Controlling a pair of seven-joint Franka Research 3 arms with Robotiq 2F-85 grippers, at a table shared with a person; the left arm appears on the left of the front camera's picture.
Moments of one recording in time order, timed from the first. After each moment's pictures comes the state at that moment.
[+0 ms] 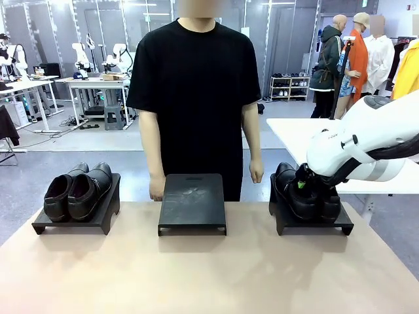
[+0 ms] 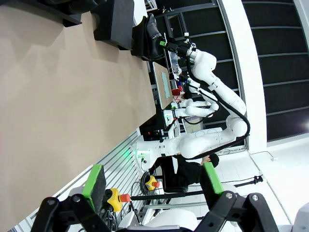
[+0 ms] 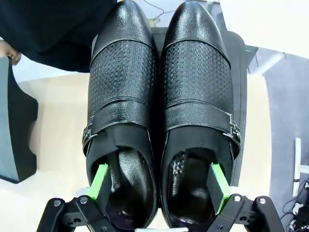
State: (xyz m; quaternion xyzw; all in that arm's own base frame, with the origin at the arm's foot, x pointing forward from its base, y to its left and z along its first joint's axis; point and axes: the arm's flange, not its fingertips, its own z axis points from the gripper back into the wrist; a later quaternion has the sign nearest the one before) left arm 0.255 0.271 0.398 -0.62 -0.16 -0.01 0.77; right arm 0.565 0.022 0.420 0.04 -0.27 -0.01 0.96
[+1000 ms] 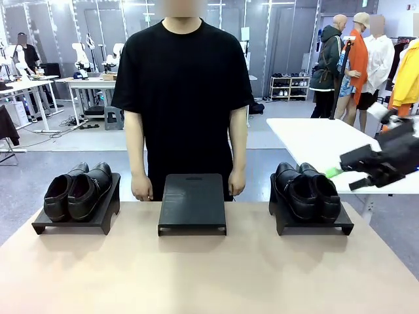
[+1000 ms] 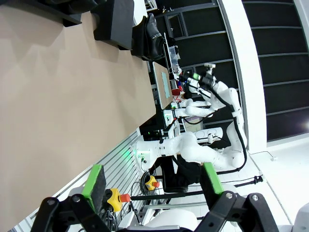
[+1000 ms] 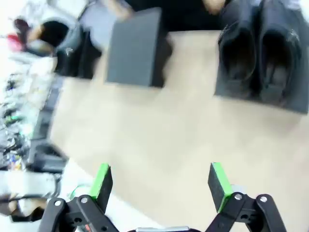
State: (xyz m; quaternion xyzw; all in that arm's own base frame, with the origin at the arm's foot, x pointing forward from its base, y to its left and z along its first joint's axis) left arm 0.255 0.271 0.398 -0.62 -0.16 -0.01 0.77; right arm 0.355 -0.036 0.507 0.35 -0.25 0.08 0.90
